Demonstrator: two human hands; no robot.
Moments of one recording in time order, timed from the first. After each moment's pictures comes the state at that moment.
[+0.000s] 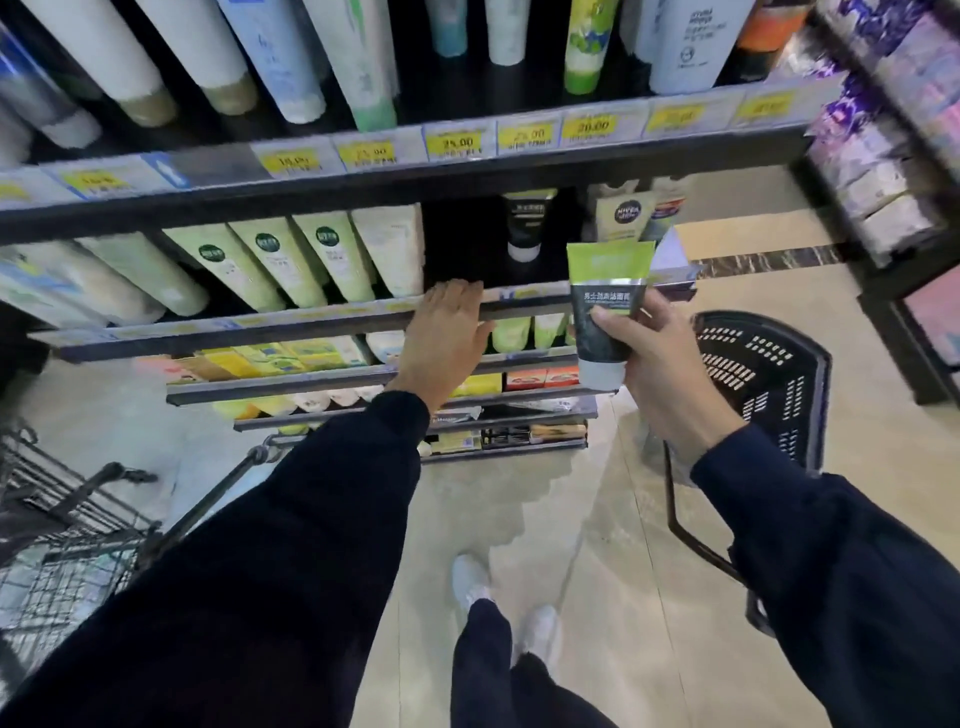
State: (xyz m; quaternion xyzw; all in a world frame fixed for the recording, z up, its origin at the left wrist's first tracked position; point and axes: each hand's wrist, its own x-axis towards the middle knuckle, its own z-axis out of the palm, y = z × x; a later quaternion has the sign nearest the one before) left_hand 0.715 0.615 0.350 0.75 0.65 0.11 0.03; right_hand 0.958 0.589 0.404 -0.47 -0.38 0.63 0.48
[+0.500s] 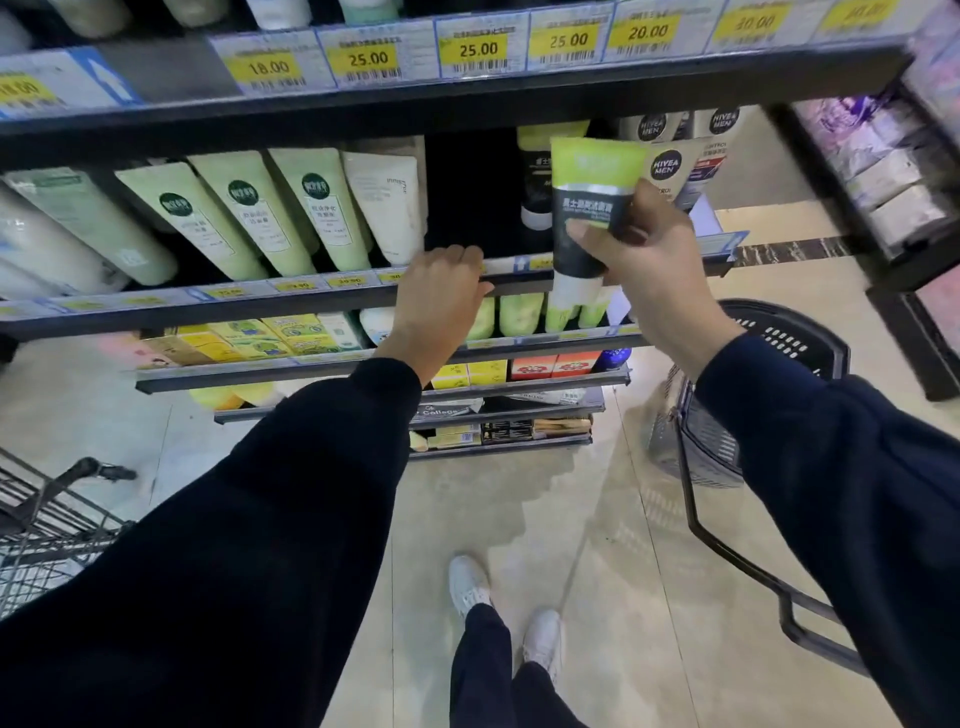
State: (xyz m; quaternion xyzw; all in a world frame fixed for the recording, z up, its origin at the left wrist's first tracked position) left_hand 0.695 0.643 0.327 0.76 0.64 0.09 -0.07; right_hand 0.918 0.641 0.399 -0.49 -0.55 0.47 0.48
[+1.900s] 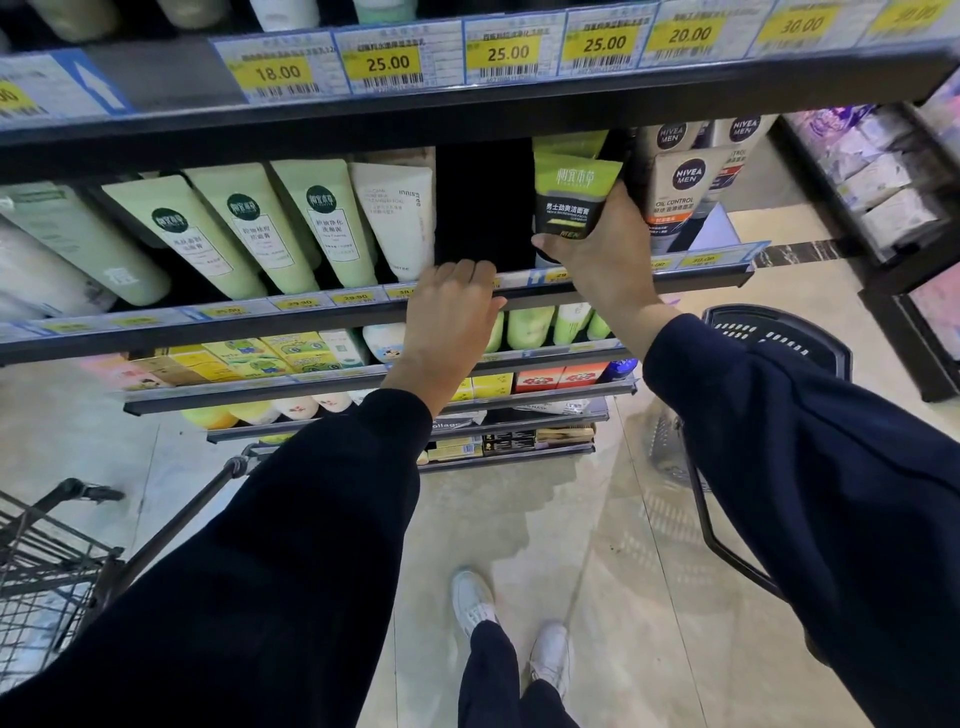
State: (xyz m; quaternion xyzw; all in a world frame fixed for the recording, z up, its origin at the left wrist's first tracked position) left_hand 0.690 0.643 0.313 0.75 0.62 0.18 -0.13; right_hand 0.866 0.702 0.356 -0.63 -0.62 0.27 0.38
